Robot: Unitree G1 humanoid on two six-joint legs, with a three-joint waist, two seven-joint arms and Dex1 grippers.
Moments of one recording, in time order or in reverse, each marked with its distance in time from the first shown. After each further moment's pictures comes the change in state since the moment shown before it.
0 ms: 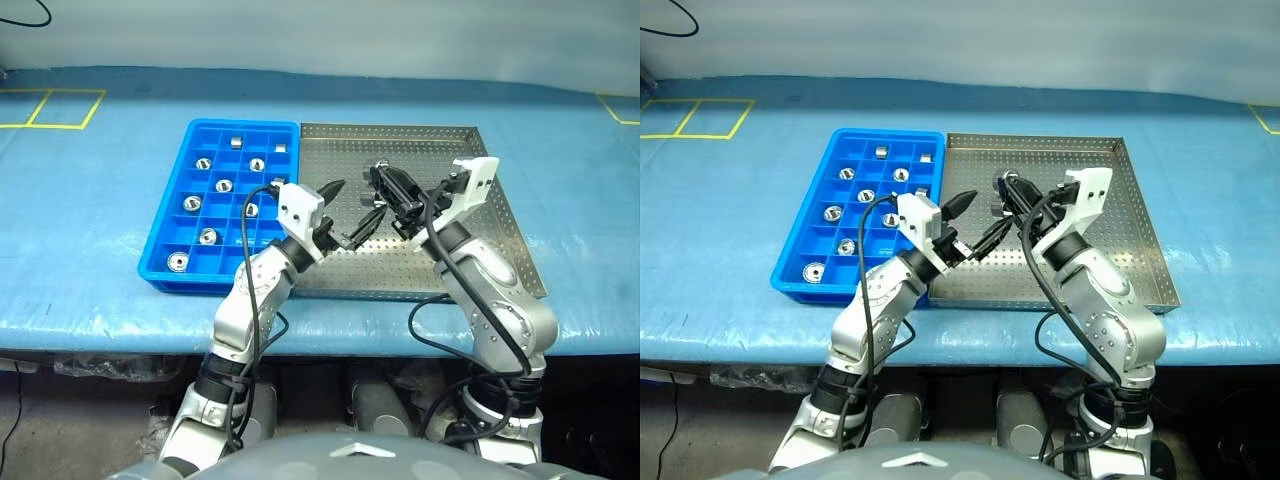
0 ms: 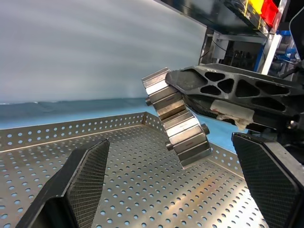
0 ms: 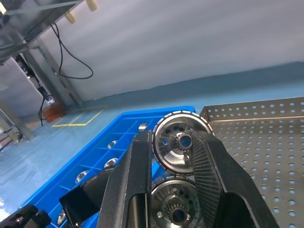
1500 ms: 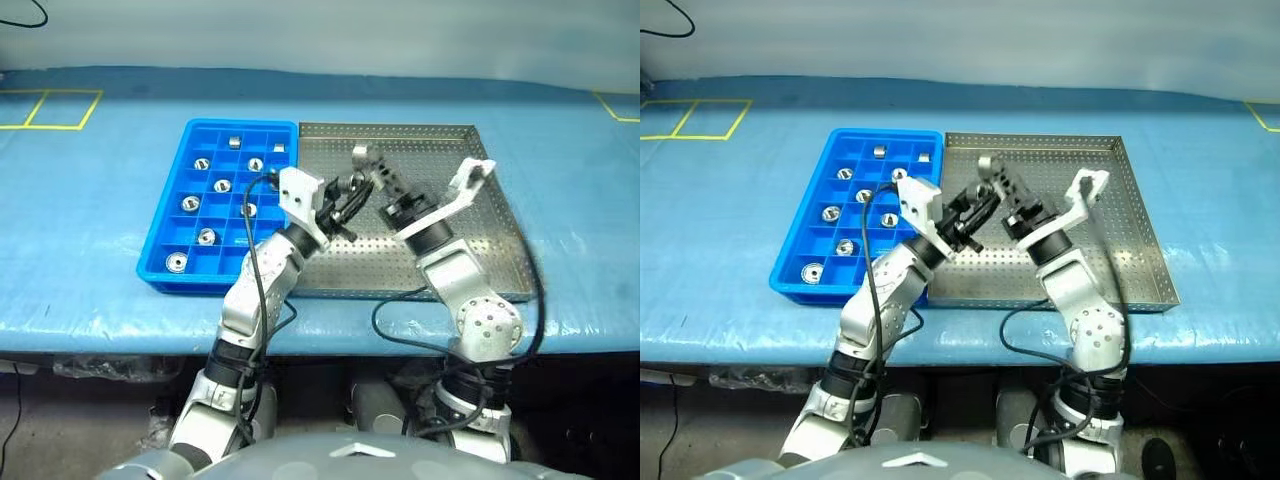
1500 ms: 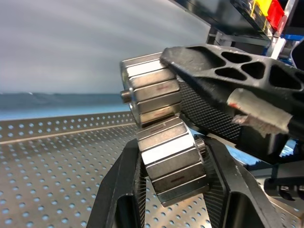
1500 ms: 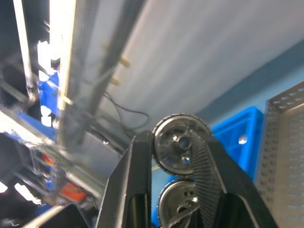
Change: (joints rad) left arm -0.076 -0.054 0.037 0.055 -0.022 -0.009 0.075; right arm -0.059 0.198 -0.129 0.154 0.660 -0.094 -0.180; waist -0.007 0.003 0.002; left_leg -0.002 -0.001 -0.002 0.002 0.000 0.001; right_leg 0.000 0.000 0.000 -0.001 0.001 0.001
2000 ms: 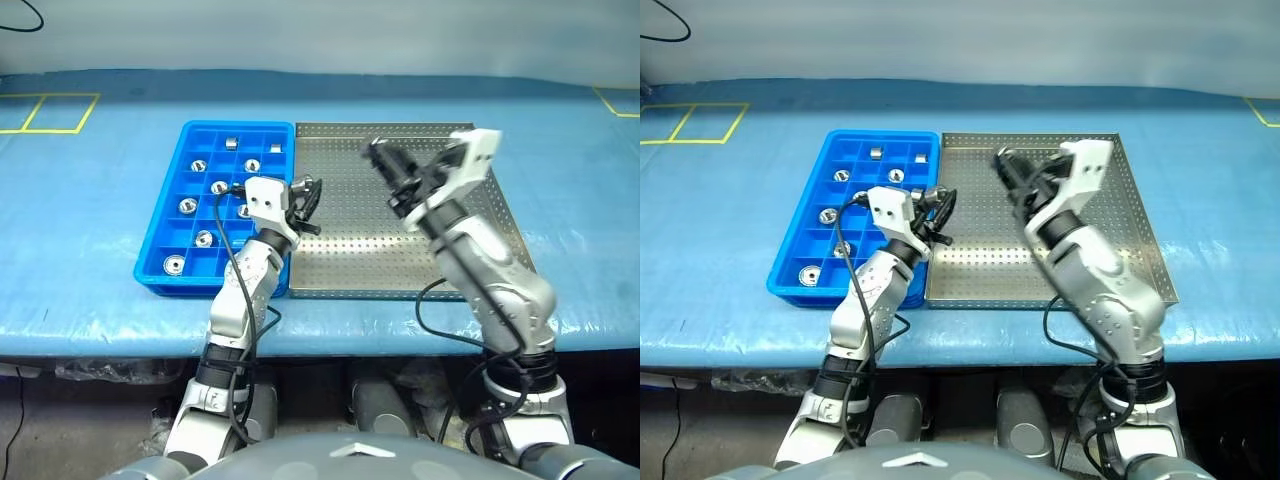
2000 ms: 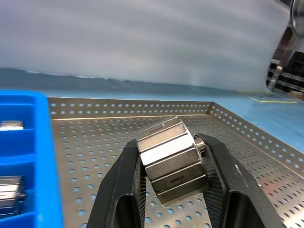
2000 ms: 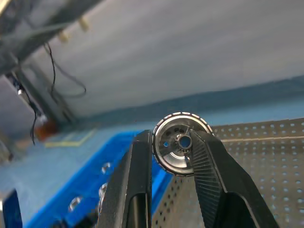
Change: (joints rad) left arm 0.056 0.028 0.121 0.080 0.084 -0.070 0.179; right arm -0.029 -0.391 0.336 -0.082 -0.448 -0.075 -0.099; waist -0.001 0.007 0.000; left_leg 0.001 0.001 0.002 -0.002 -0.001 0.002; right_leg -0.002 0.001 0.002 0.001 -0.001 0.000
